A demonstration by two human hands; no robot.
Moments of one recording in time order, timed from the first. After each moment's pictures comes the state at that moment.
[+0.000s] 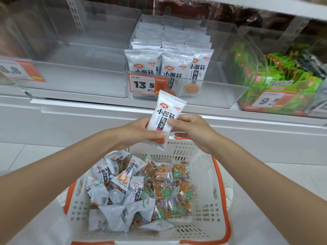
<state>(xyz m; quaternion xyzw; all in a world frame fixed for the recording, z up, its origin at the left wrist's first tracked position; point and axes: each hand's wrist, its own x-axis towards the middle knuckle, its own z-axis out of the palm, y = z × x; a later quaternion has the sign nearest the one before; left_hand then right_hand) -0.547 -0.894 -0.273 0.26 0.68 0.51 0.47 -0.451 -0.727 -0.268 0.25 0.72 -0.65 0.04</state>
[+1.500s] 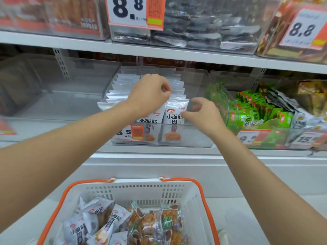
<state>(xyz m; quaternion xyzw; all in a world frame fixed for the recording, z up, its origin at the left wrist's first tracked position) -0.620 -0.755 -0.146 0.43 0.84 0.32 -0.09 -0.504 -0.621 -0.186 0.31 0.86 -0.35 -0.21</state>
